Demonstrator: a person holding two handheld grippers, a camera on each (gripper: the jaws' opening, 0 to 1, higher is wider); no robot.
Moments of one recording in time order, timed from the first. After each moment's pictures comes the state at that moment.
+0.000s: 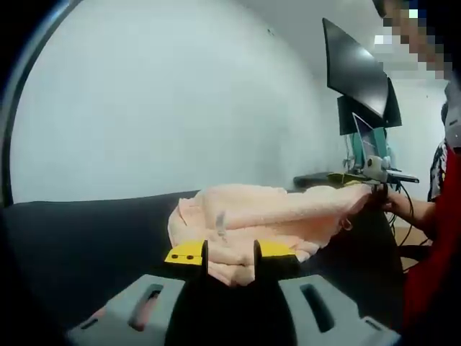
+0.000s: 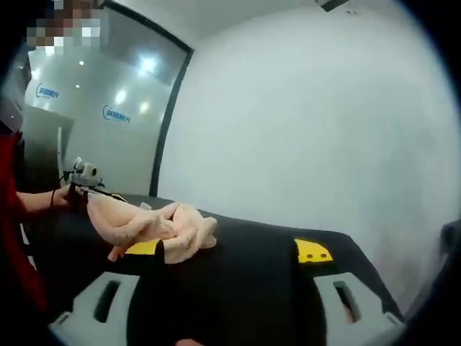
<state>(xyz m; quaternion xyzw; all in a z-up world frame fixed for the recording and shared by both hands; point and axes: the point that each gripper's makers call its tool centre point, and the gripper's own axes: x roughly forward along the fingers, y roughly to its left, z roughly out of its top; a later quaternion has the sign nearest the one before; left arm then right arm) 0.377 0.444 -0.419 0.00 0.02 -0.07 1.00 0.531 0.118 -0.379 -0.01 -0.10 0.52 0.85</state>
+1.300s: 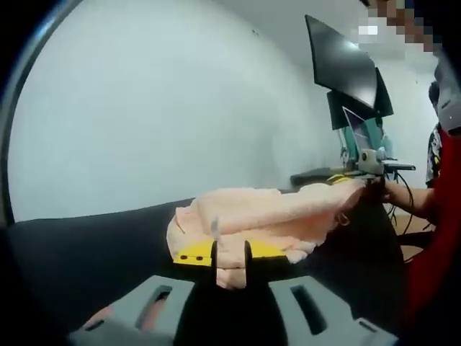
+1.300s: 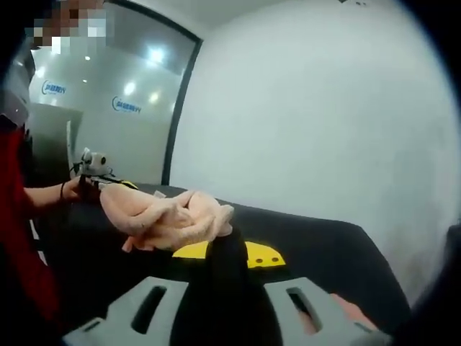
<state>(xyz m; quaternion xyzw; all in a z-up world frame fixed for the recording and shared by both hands) 0.375 0.436 -0.414 0.04 0.01 -0.08 1.00 0.519 0.131 -0.400 -0.04 -0.06 0.55 0.83</state>
